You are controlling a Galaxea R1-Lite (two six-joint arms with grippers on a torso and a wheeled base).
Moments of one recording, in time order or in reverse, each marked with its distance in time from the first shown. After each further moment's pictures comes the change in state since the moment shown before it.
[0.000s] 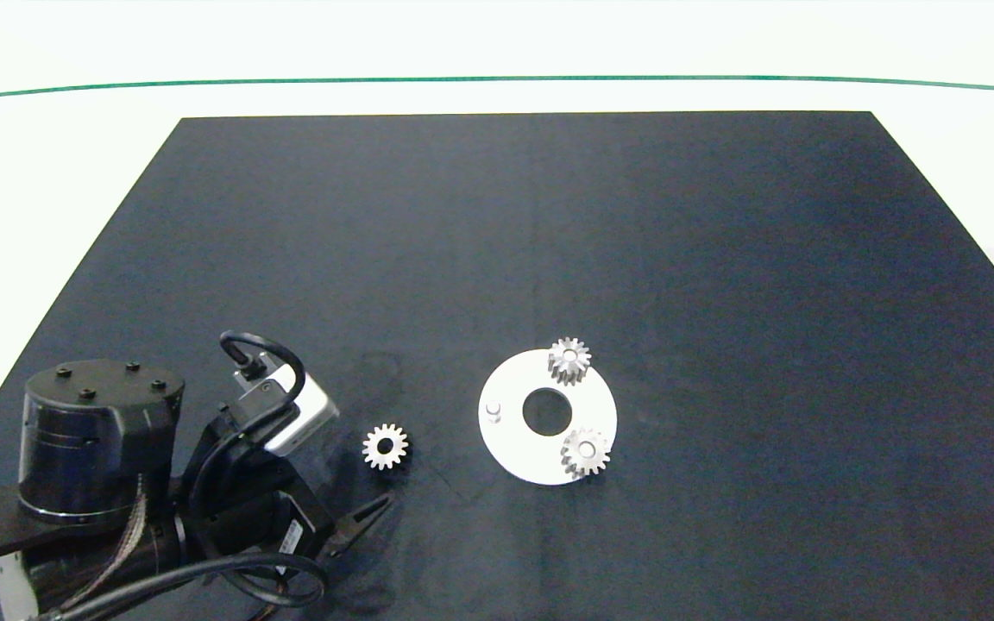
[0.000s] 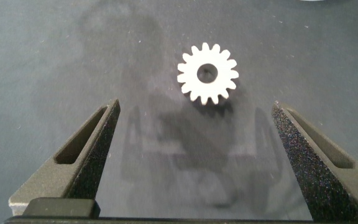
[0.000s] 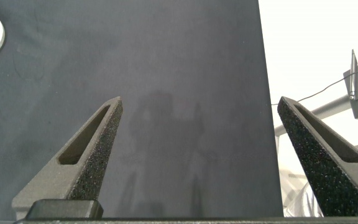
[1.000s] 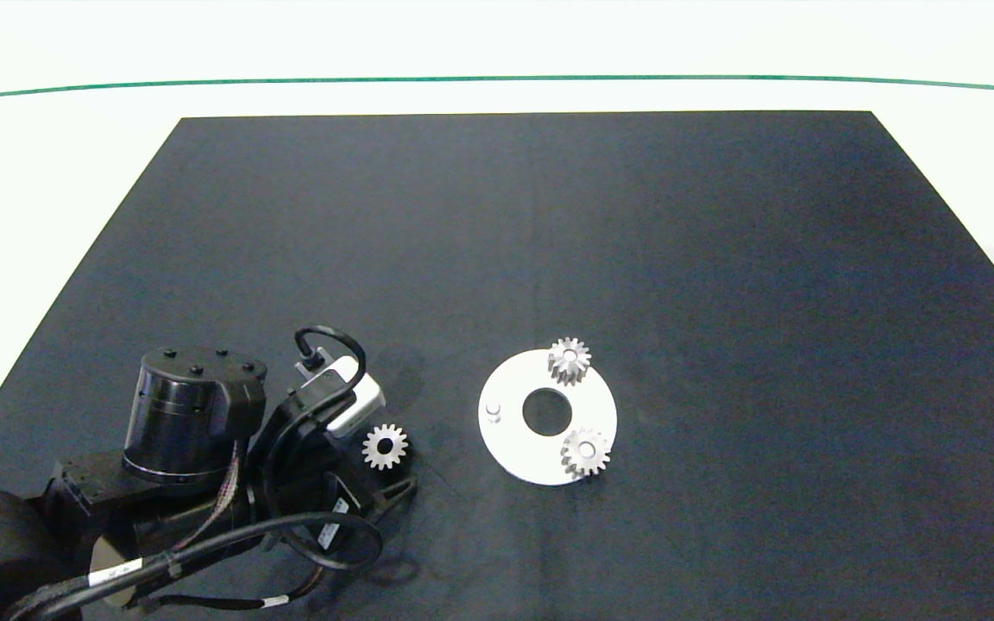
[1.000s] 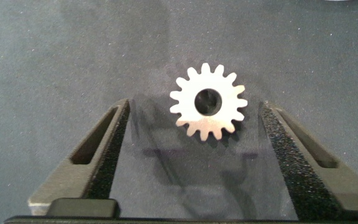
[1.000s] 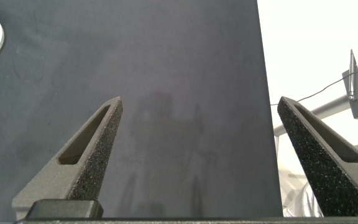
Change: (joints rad) left arm -0.011 0.137 -0.079 -0.003 0.014 0.002; right arm -0.002 -0.001 -0.005 0.001 -0.001 0.000
